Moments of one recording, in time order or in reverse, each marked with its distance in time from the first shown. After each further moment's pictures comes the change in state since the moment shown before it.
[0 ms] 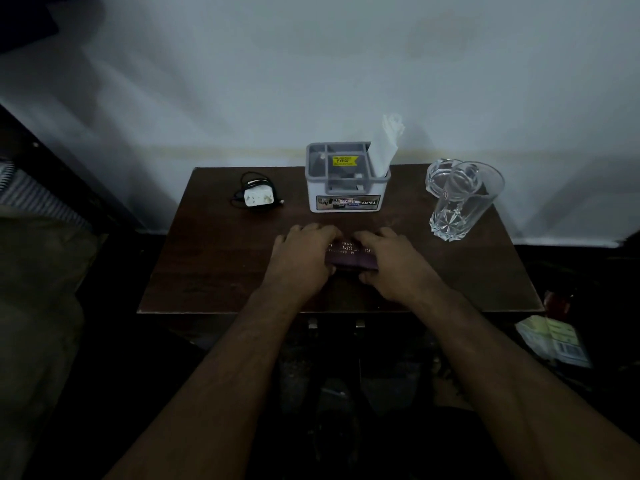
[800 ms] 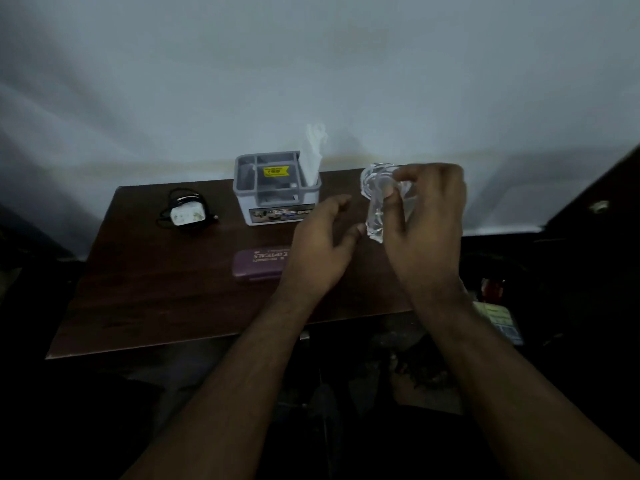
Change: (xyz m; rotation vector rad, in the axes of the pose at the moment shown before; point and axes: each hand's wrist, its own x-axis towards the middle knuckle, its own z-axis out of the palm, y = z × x) left_hand 0.038 0.102 0.032 -0.705 0.302 0.226; right_hand -0.038 0.055 -0.061 0.228 1.118 -0.069
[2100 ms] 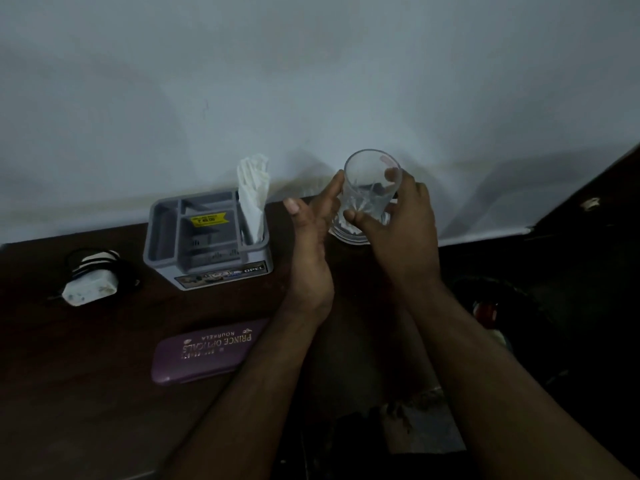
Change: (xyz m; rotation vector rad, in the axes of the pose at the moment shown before) left_hand 0.098 0.007 0.075 -0.948 -0.027 -0.254; right_hand 0.073 0.107 0.082 0.081 -0.268 0.439
